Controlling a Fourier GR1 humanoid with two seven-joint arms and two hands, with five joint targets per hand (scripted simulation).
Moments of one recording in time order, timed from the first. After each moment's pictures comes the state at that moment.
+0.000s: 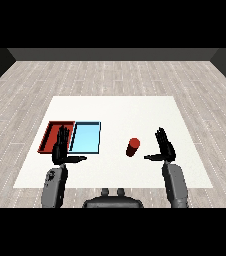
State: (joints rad) left arm -0.03 0.04 0.07 -1.60 0.09 -0.07 -0.41; right arm -0.11 -0.12 -0.15 -1.35 -0.15 0.24 -0.32
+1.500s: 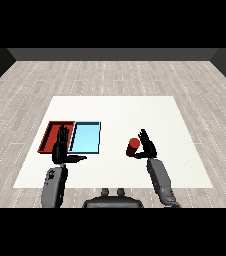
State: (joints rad) left arm -0.03 0.05 0.07 -1.59 0.10 -0.06 -0.41; right arm -0.26 -0.02 -0.07 -1.01 -0.15 0.21 -0.42
